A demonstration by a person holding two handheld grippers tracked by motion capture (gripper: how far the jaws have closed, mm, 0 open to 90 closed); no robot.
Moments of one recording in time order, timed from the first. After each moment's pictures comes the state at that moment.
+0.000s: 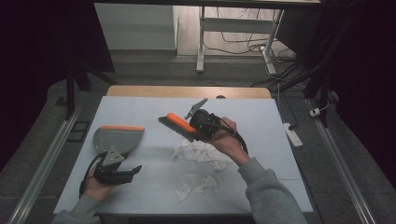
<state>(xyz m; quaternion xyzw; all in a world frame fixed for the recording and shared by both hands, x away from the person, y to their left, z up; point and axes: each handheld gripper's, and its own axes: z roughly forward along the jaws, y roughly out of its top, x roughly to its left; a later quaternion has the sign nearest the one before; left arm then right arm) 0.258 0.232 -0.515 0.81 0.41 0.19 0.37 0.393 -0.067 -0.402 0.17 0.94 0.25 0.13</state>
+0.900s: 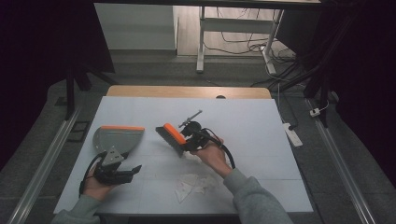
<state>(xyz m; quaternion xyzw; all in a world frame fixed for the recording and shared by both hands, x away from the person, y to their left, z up) 0.258 0.233 -0.515 0.82 0.41 0.19 0.36 0.394 -0.052 -0.464 0.29 0.92 0.26 0.04</state>
